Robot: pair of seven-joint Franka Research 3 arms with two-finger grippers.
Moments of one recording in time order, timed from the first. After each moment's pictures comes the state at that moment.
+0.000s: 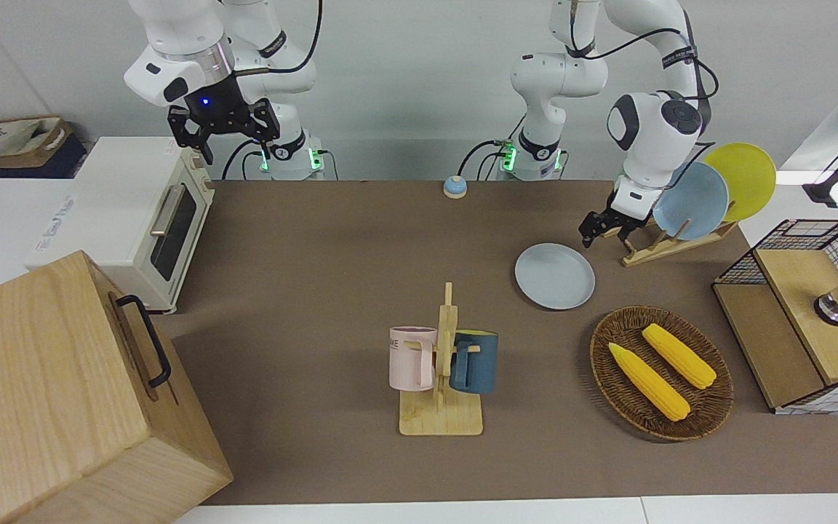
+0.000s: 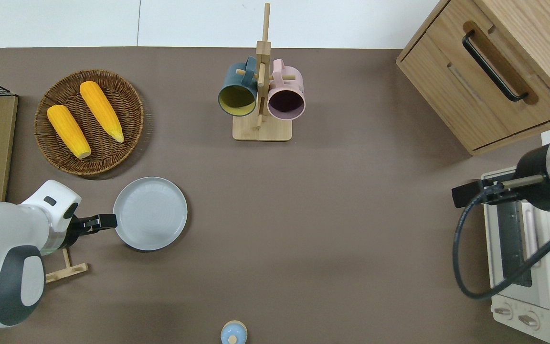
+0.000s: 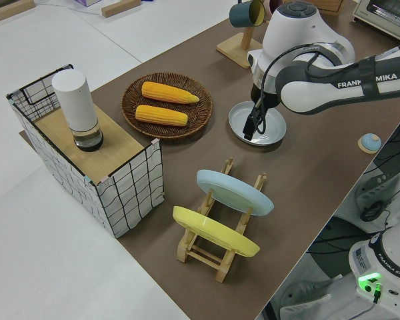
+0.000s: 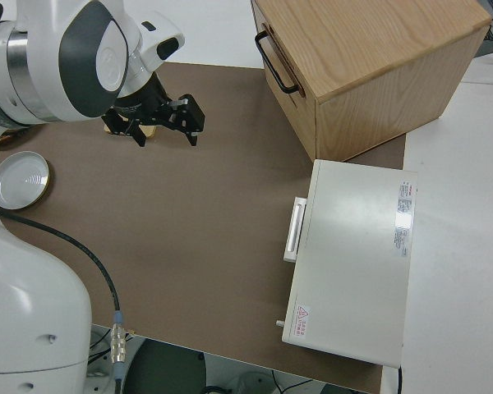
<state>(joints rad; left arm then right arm) -0.08 -0.16 0.12 -2.40 -0.02 2.26 -0.15 0.02 -0.01 0.12 -1.48 0.00 1.39 0.03</state>
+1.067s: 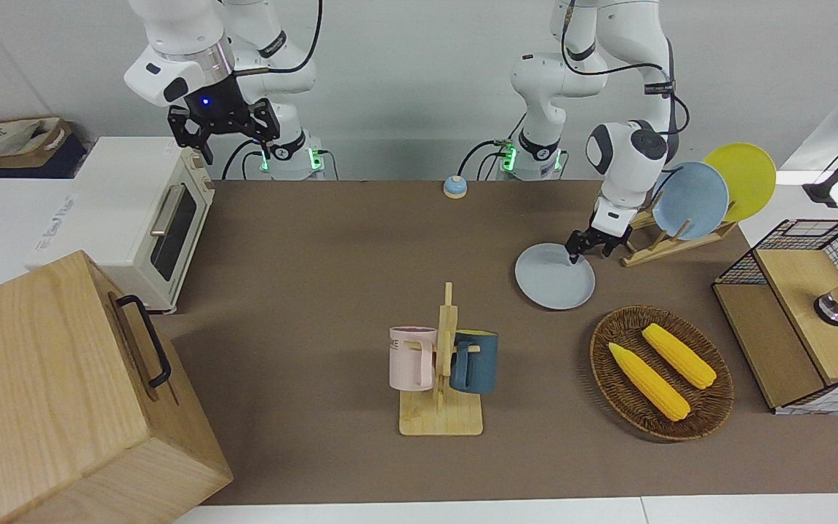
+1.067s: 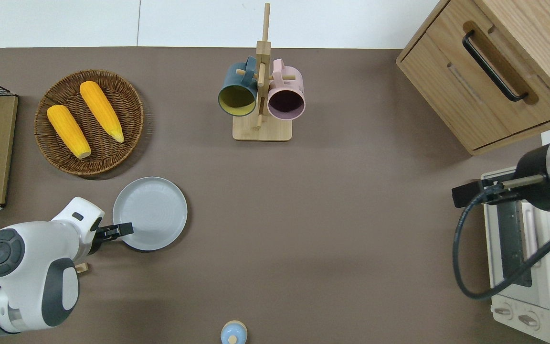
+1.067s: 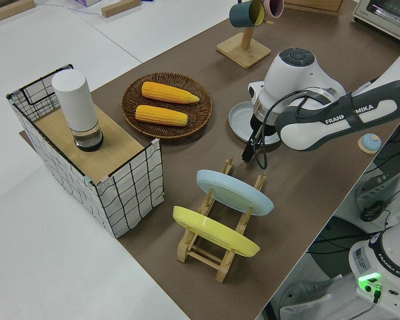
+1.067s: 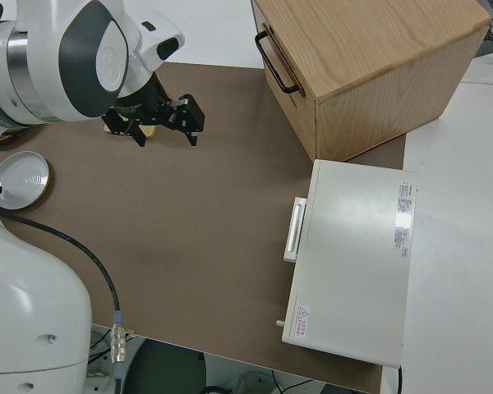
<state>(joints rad) -0.09 -0.07 0.11 -2.56 -0.03 2.56 -0.15 0.02 -0.01 0.12 -1.48 0.00 1.39 0.03</state>
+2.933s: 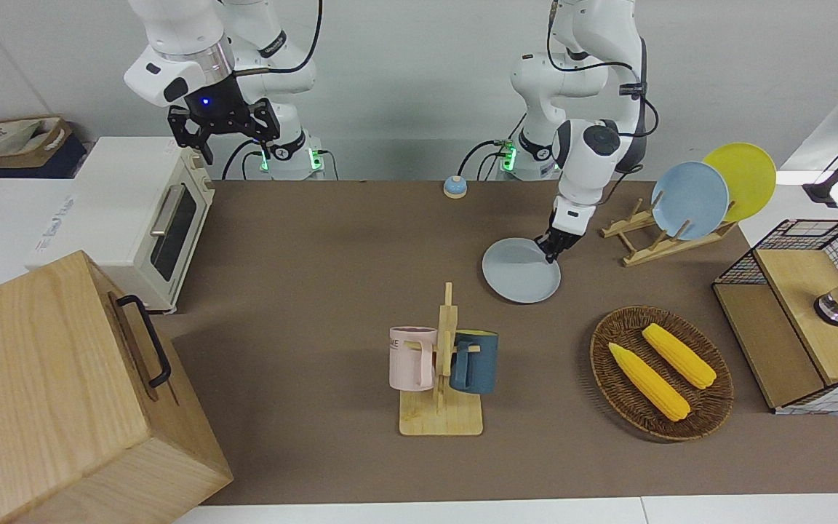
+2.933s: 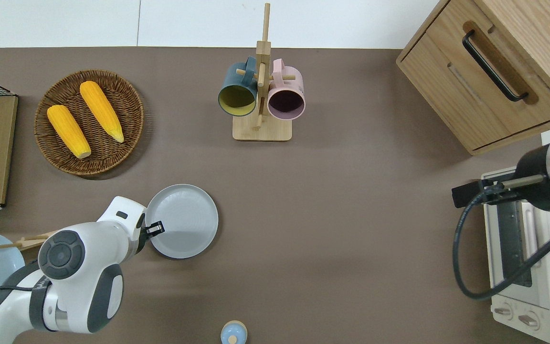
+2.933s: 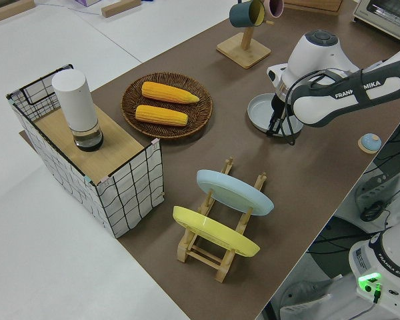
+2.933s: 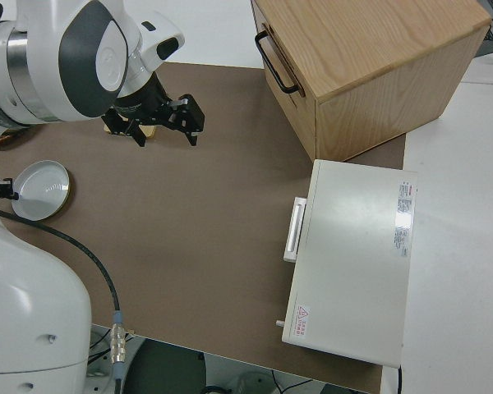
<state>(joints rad) -0.10 -0.08 -0.10 -2.56 -0.05 2.56 -0.50 0.02 -0.01 0.12 -1.48 0.00 1.39 0.03</state>
